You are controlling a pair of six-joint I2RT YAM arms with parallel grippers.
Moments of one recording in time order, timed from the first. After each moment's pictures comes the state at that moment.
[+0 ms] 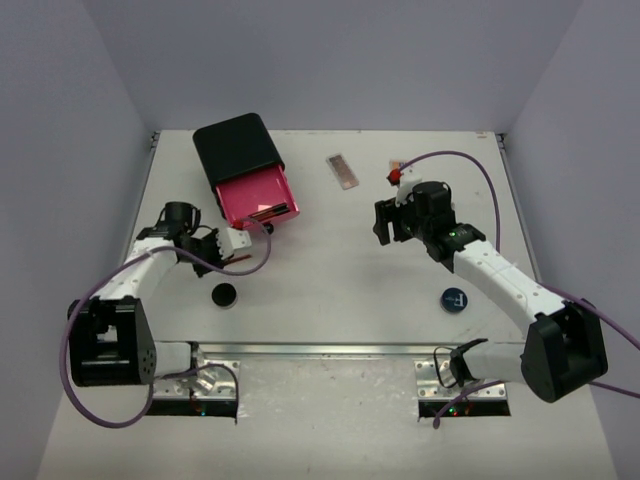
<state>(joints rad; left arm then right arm) 0.10 1.28 0.75 -0.70 0.49 1.22 0.39 1.27 0.81 -0.15 -0.06 0.02</state>
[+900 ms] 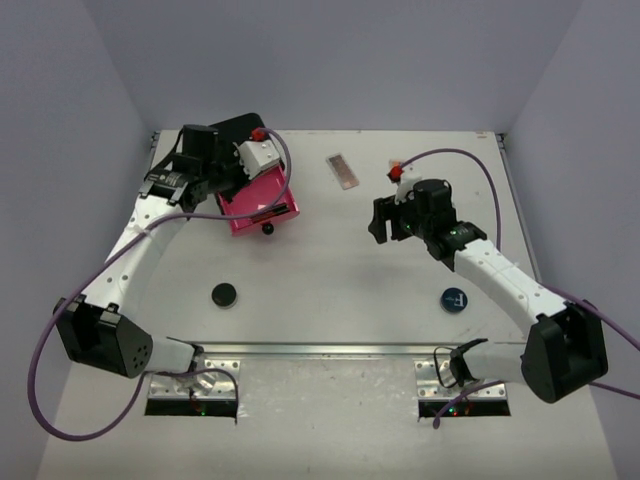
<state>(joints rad) -0.20 1.35 1.39 -0.72 0.33 0.75 0.39 1.26 0.83 -0.16 -0.12 0.08</state>
